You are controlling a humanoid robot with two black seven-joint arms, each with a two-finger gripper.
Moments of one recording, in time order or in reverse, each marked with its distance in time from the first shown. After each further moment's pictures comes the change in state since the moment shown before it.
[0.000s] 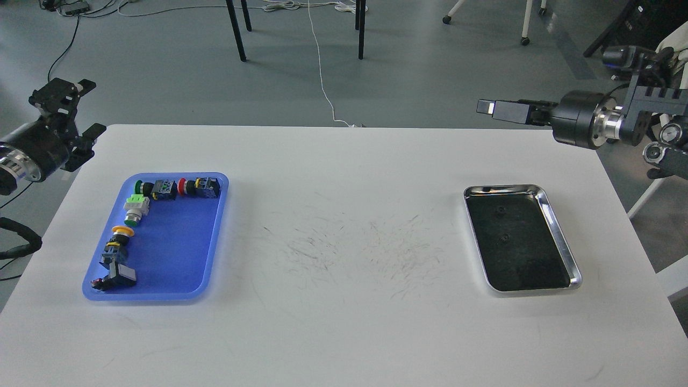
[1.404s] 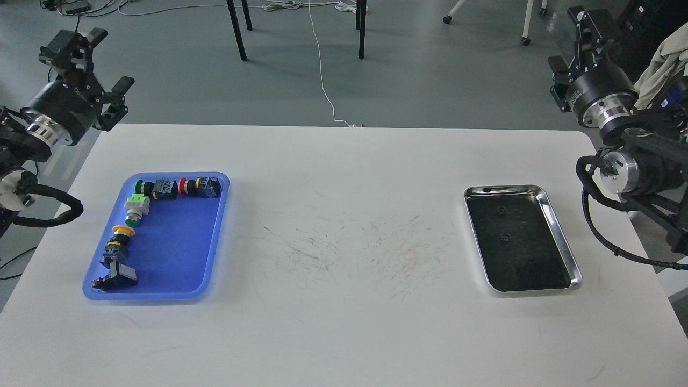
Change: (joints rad) left arm -0.051 -0.049 -0.116 -0.158 -0.121 0.074 0.000; right arm -0.308 0.118 0.450 -0.015 0.934 -0.320 0.000
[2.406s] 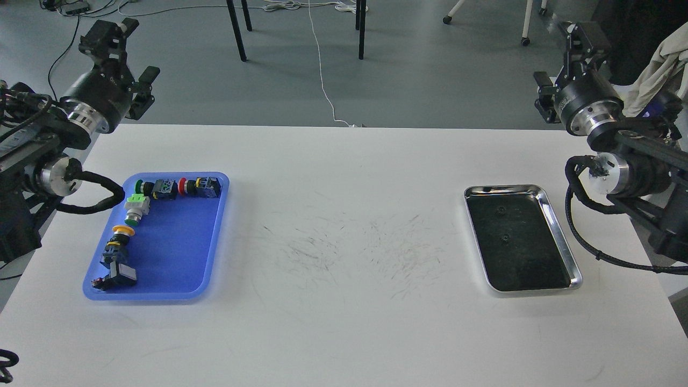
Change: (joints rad) left arm -0.063 -0.115 0.067 0.011 -0.014 0.162 0.000; right arm -0.047 0.069 0.064 -0.018 0.044 0.040 -0.061
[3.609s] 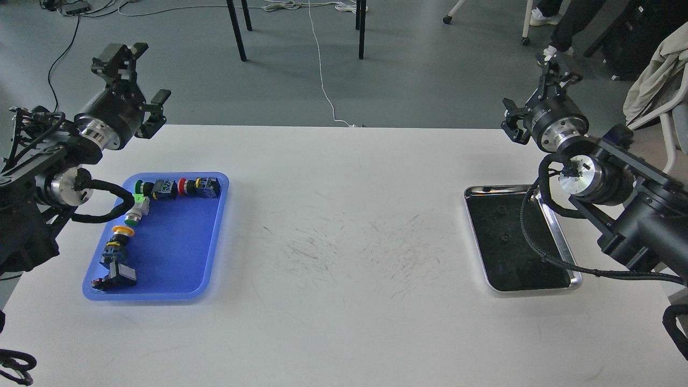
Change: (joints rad) left arm 0.059 -0.042 -0.094 0.060 -0.046 -0.070 0.097; right arm -0.135 0.180 0.348 -0.174 0.013 0.106 -0.172
